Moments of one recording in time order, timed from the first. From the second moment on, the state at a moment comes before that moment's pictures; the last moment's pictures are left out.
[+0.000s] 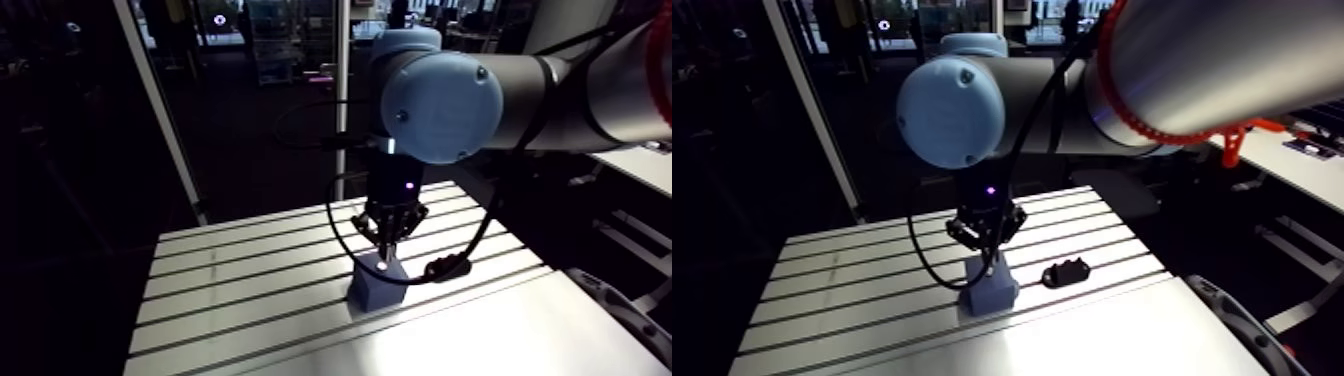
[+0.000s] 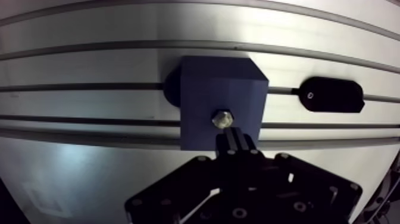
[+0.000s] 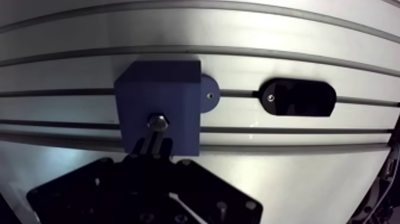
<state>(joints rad) -0.32 -1.41 2.00 -2.03 -1.61 -1.92</state>
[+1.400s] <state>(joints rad) -0.31 -1.39 2.01 -2.09 -1.60 -1.93</state>
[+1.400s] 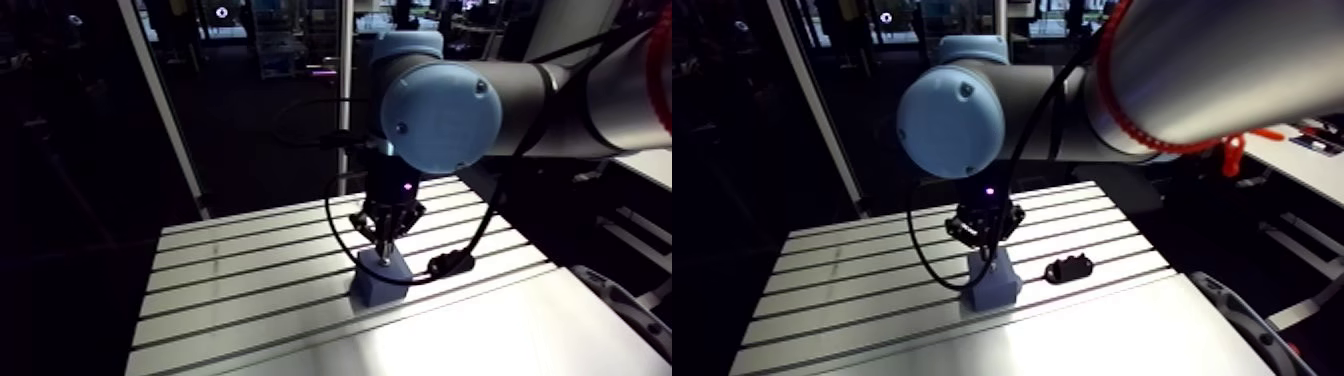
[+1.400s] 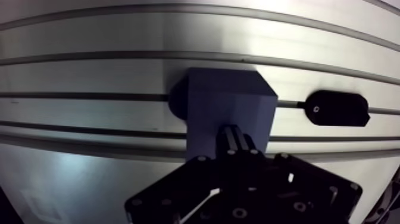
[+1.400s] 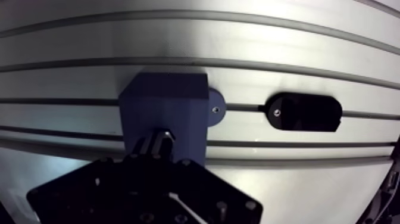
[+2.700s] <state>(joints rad) -0.32 -1.39 2.03 -2.10 -1.60 -1.95</state>
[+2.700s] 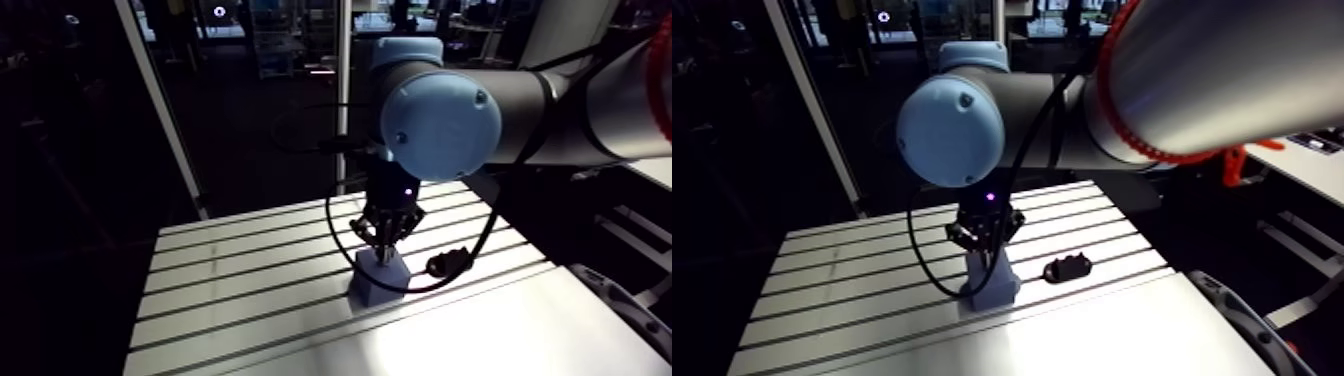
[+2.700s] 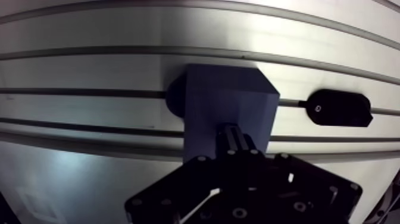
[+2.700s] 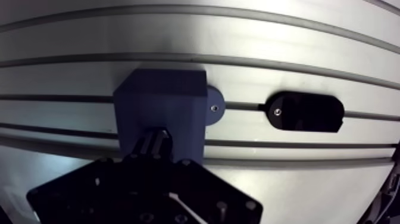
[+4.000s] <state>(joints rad) -0.32 -1.38 2.03 -2.13 -1.60 -1.96</state>
